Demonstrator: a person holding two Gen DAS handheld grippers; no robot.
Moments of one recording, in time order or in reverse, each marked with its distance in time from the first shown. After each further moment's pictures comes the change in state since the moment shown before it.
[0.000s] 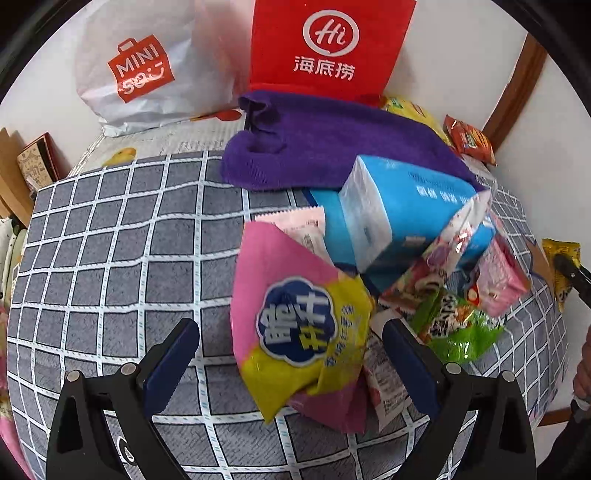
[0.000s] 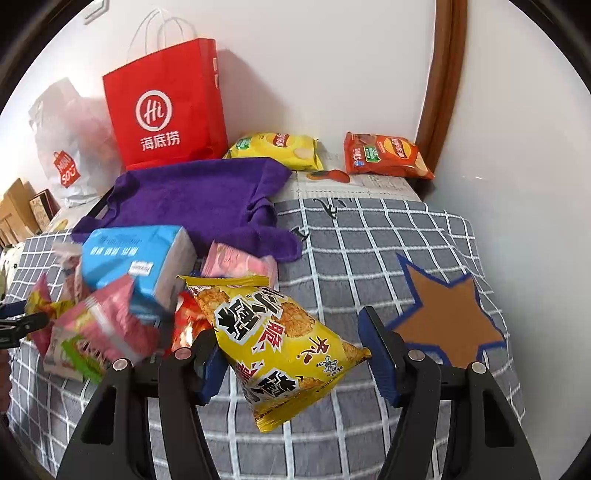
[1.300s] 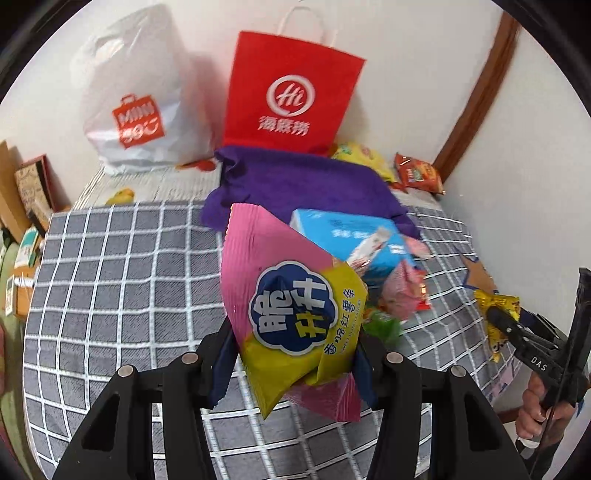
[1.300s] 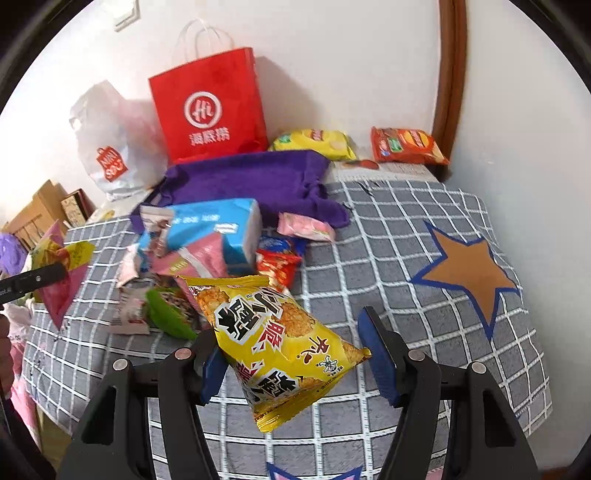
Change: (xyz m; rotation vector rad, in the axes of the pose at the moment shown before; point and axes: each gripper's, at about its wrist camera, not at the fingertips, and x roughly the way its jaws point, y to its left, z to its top) left arm -0.095 -0.016 -0.001 0.019 -0.130 -0.131; right arm -0.065 0.042 -0.039 0.028 -0.001 0.102
